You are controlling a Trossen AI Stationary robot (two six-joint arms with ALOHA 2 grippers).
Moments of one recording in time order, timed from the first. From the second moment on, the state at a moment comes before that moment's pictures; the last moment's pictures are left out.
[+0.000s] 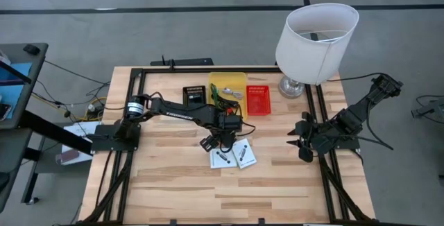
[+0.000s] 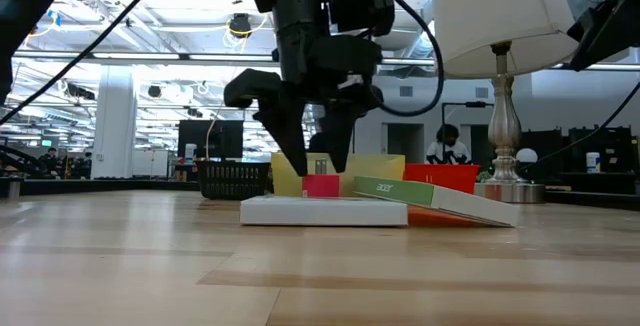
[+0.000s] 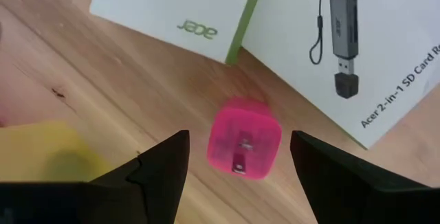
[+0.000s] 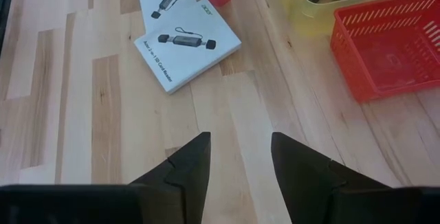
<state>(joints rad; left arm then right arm) -0.02 2.09 1.63 -0.86 0.06 0.81 0.67 0.76 0.69 -0.94 0.47 0.70</state>
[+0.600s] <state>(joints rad) -0.01 2.10 1.63 -0.86 0.09 0.80 0.67 0.76 0.69 -0.94 0.47 0.70</state>
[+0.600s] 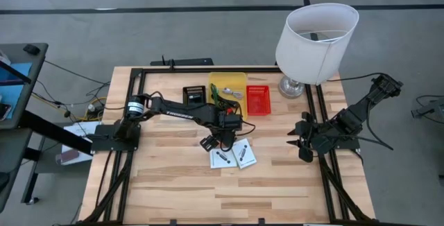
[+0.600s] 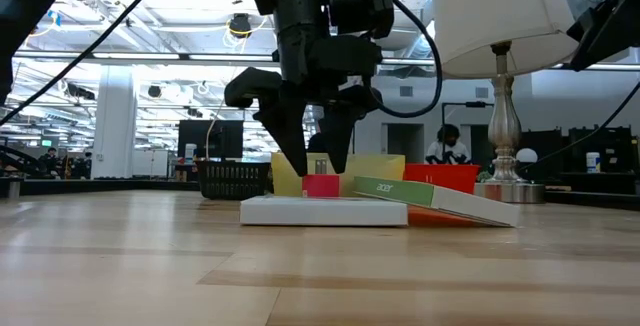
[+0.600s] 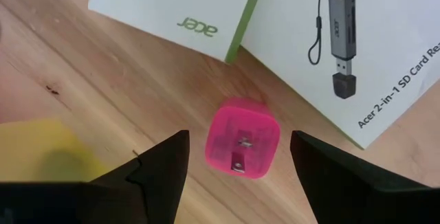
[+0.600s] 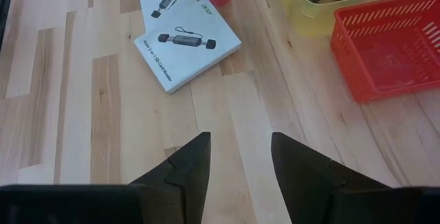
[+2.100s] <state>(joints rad) 0.03 2.14 1.63 -0.86 0.19 0.78 0.67 0.90 0.69 -0.95 0.47 0.70</state>
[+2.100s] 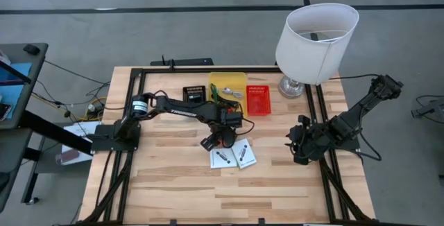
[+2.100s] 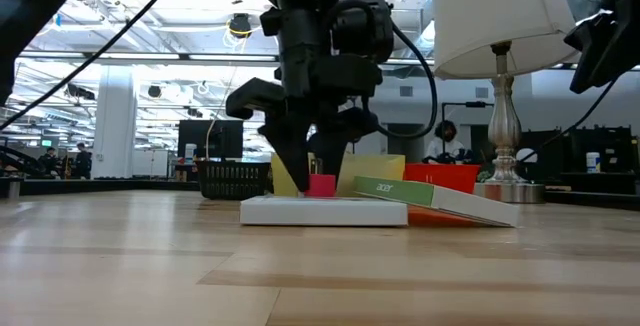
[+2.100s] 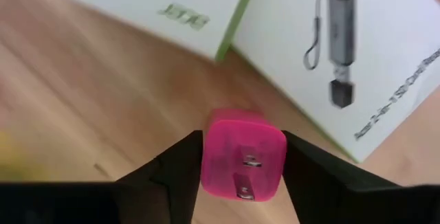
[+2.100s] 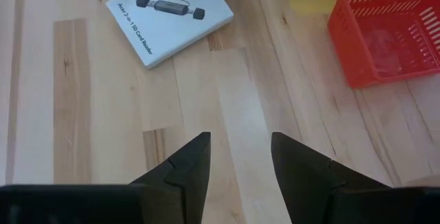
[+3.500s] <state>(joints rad) 0.03 2.05 1.63 -1.41 -0.13 0.53 0.67 0.90 0.69 -0.94 0.47 0.71</state>
